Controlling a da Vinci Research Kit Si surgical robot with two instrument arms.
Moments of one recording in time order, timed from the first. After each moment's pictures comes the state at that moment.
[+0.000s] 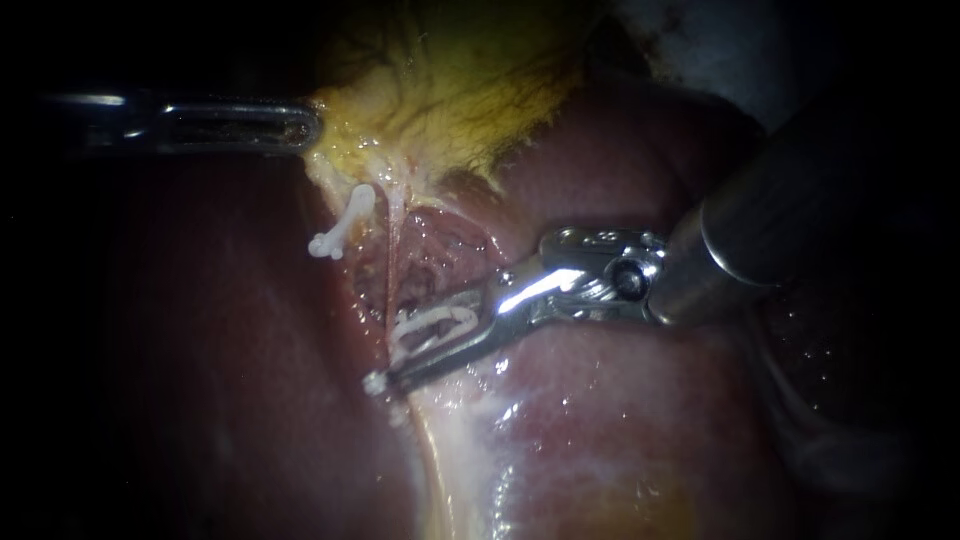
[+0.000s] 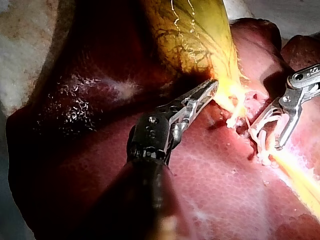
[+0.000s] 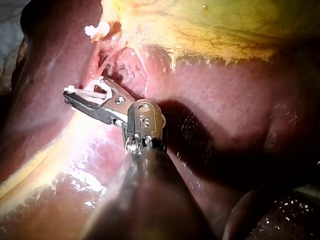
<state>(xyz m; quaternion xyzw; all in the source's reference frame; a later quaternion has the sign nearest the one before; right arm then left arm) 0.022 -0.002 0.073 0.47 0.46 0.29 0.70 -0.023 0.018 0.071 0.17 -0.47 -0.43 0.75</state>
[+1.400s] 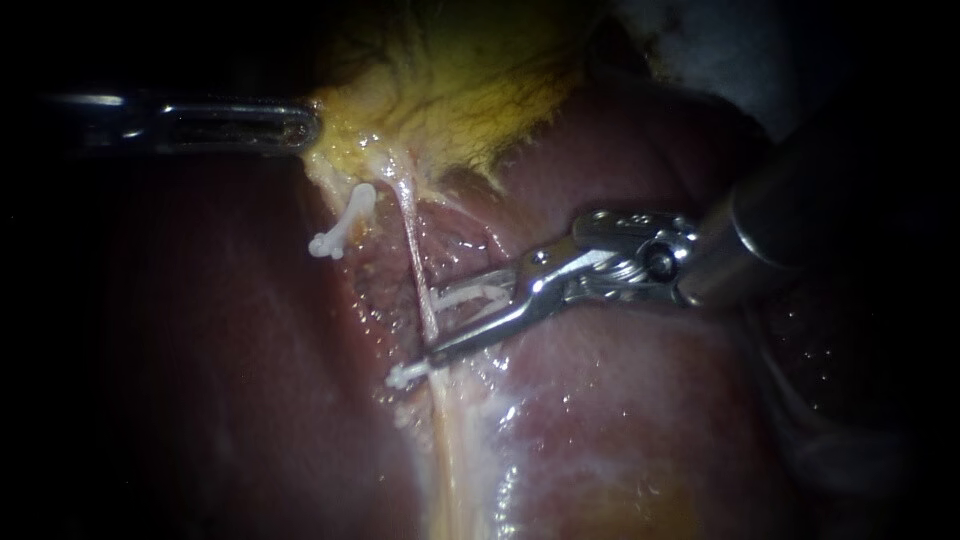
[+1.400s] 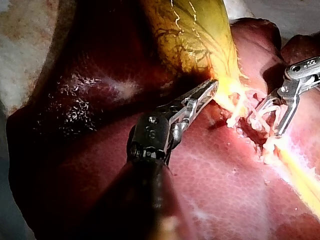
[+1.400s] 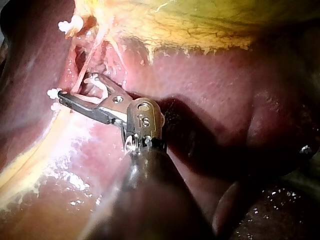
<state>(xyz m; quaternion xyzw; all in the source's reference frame) 0.019 0.000 0.076 0.45 0.49 0.30 0.68 -0.023 0.018 0.070 0.17 -0.47 -0.43 0.75</state>
